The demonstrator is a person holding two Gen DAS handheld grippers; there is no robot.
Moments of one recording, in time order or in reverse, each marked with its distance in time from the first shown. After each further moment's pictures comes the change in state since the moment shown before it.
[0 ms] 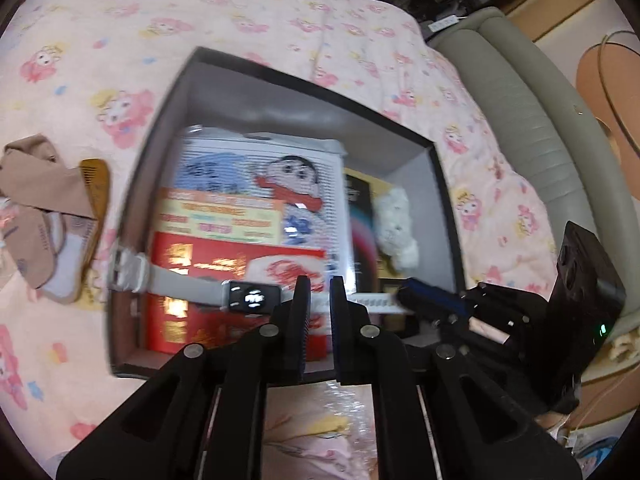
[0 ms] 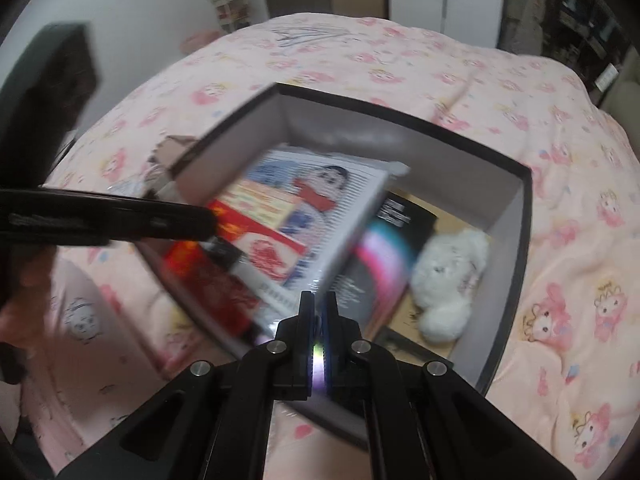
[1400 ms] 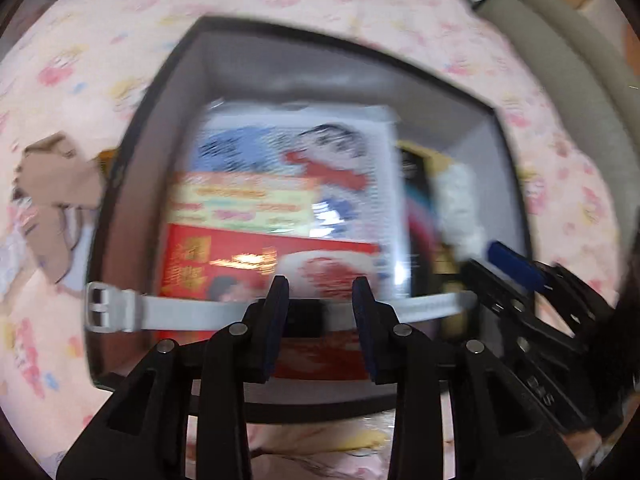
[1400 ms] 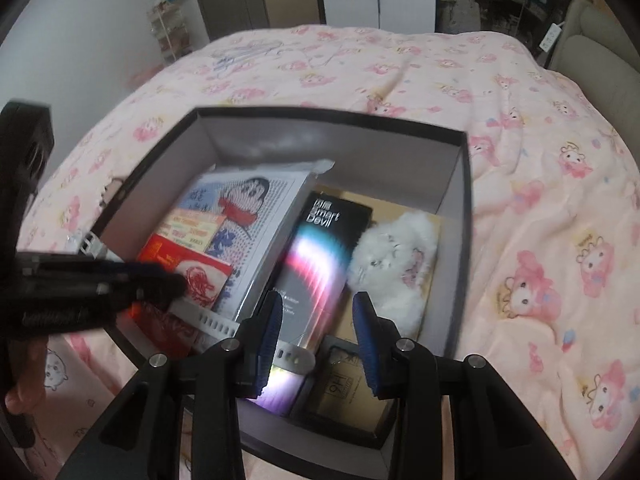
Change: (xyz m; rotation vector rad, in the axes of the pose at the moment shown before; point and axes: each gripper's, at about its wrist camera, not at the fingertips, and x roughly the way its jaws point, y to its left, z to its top) left arm 0.015 0.007 -0.018 -0.011 0.106 0.248; right arm 0.014 -0.026 -0.002 0.121 -0.020 -0.120
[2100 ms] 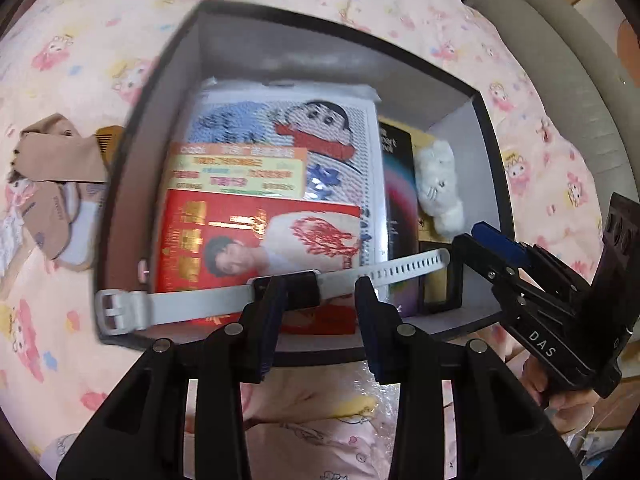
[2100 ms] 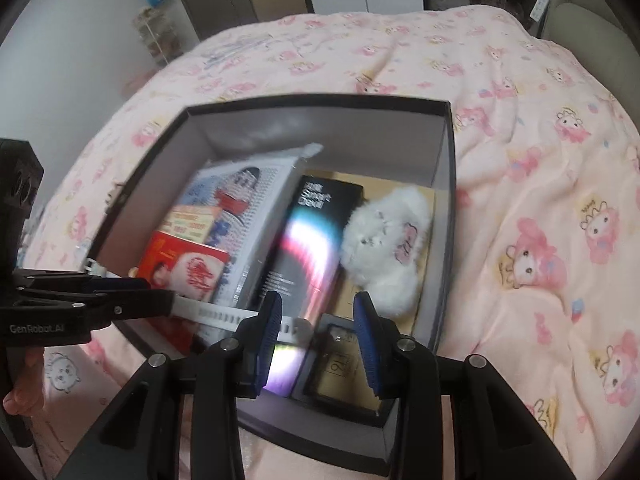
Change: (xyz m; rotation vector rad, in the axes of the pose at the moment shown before) left arm -0.048 0.040 -0.032 0.021 0.028 -0.090; right arm -0.016 -0.023 -0.005 0.105 0.001 0.083
